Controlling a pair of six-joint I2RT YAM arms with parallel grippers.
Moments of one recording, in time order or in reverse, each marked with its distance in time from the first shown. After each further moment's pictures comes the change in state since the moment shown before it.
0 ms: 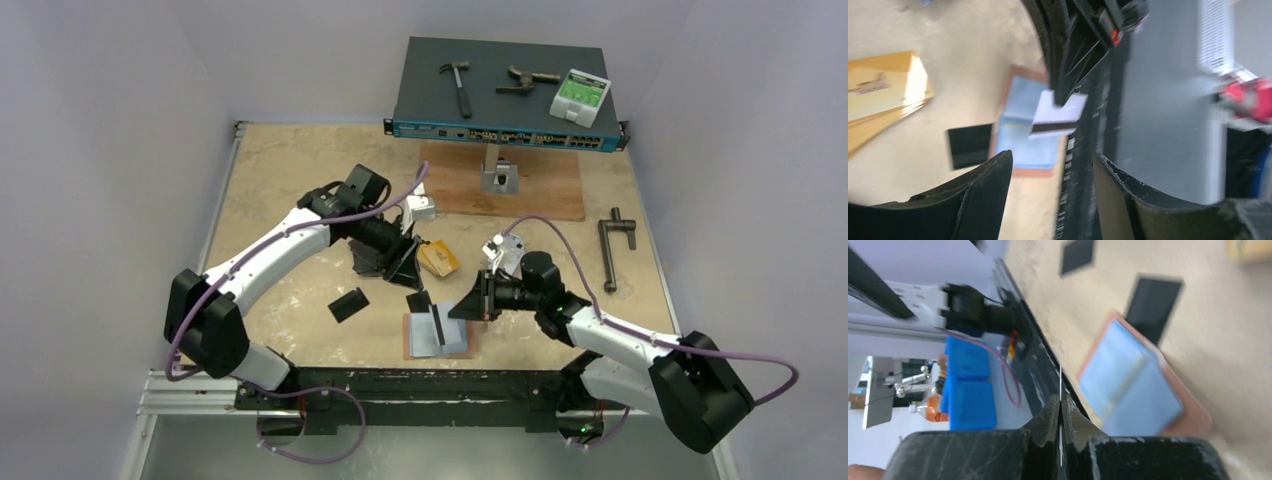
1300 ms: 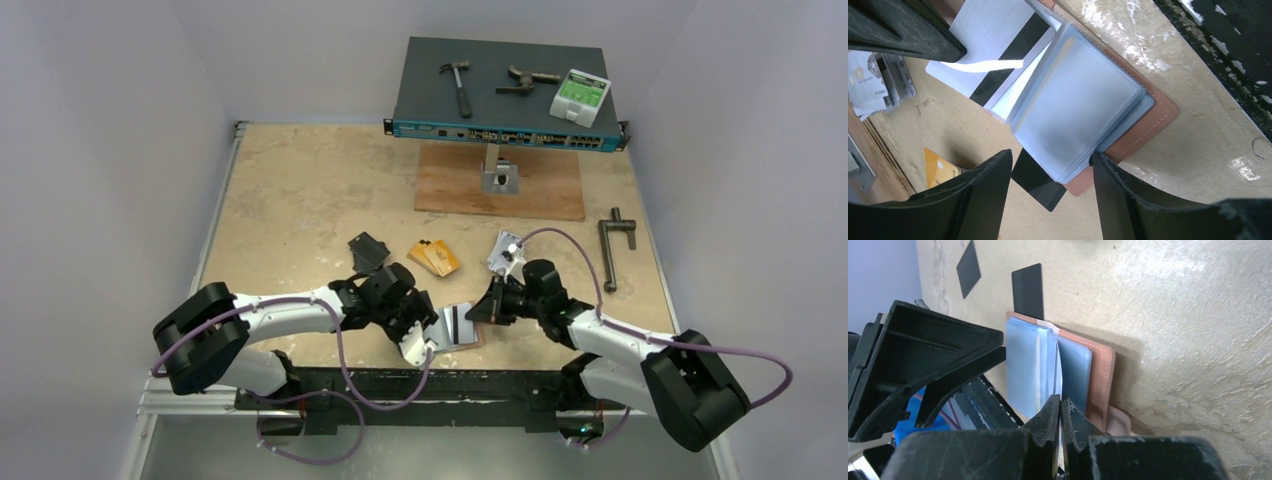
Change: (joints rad) left arm -0.404 -0.126 -0.636 0.608 -0.583 1.120; right arm -0.042 -0.003 -0.101 -0.180 0.245 -0.032
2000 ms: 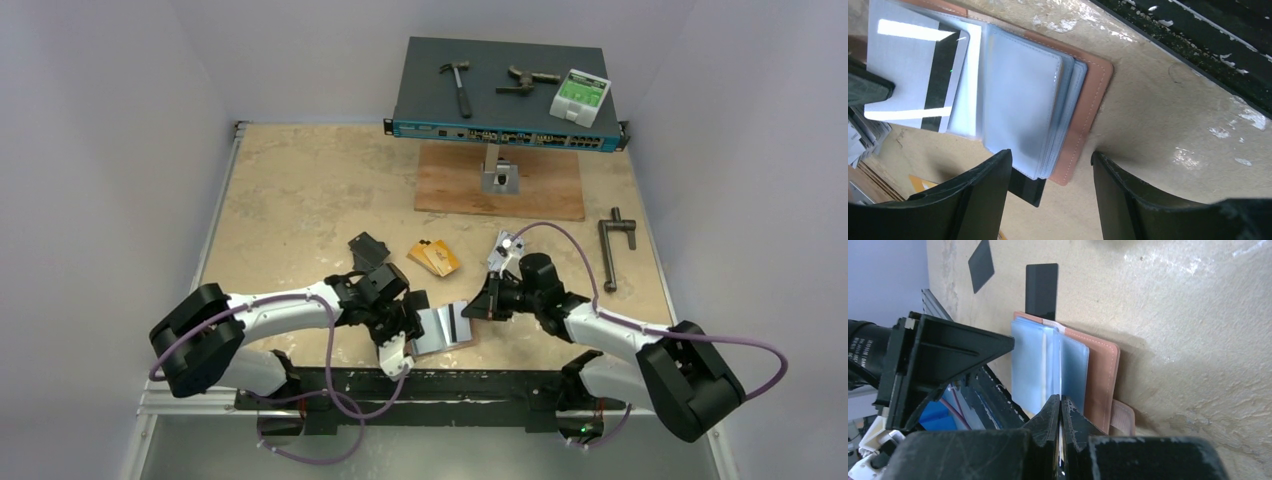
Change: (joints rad) left arm 0.037 -0.012 0.028 -0.250 0.031 0.339; right arm -0.014 0.075 0.040 0.009 -0.048 -0.021
